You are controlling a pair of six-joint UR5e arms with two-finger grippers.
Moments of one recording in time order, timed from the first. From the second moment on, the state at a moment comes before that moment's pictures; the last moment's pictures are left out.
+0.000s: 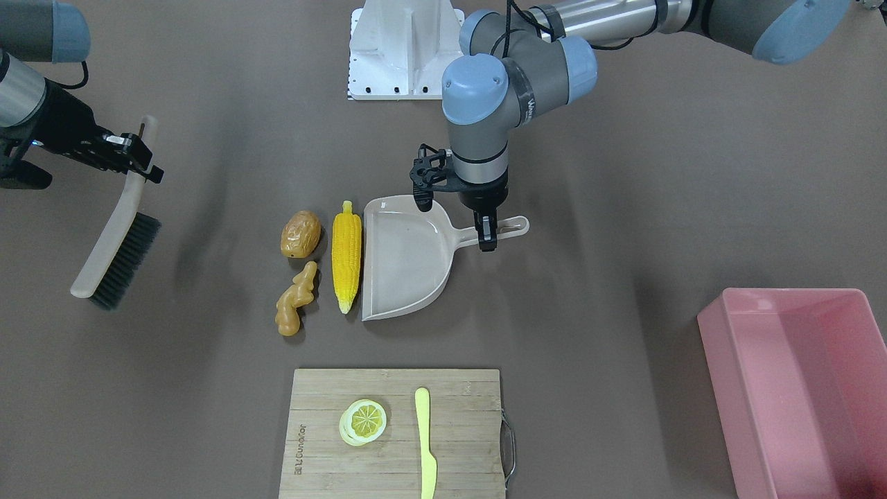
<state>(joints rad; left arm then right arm) -0.57 -2.35 -1.57 -1.43 -1.74 0.45 0.97 -1.54 1.97 -1.18 2.44 1.18</state>
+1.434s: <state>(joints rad) -0.57 -2.34 -1.60 -1.43 -1.75 0.45 0.73 -1.38 1.99 -1.63 2.26 0.97</state>
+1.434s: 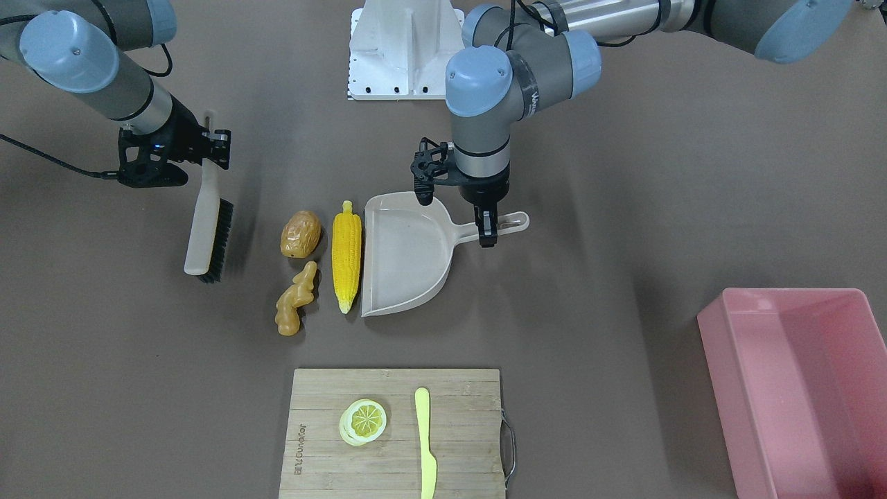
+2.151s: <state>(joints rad) -0.57 -2.34 -1.61 -1.43 -1.75 0.45 0.66 -1.30 1.94 -1.81 2.21 0.82</state>
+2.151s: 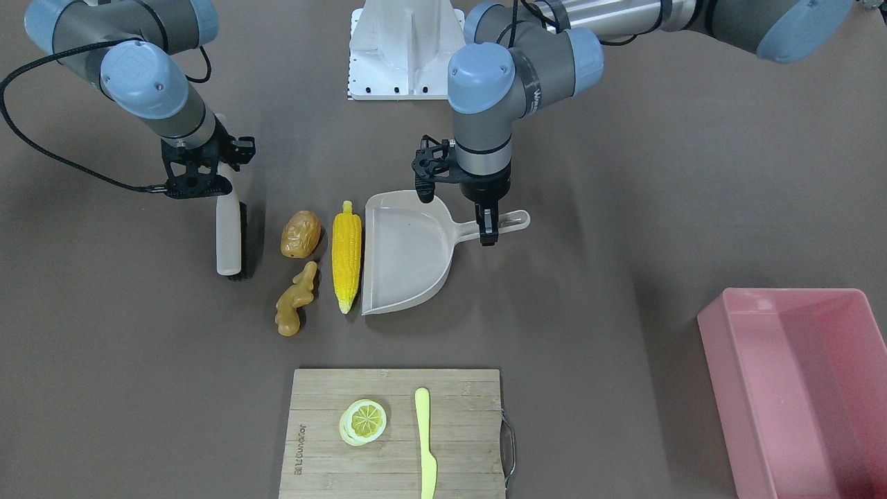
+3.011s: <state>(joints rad) -0.57 -2.34 -1.61 -1.42 -1.74 0.44 0.71 -1.28 1.88 -1.81 2.21 0.77</state>
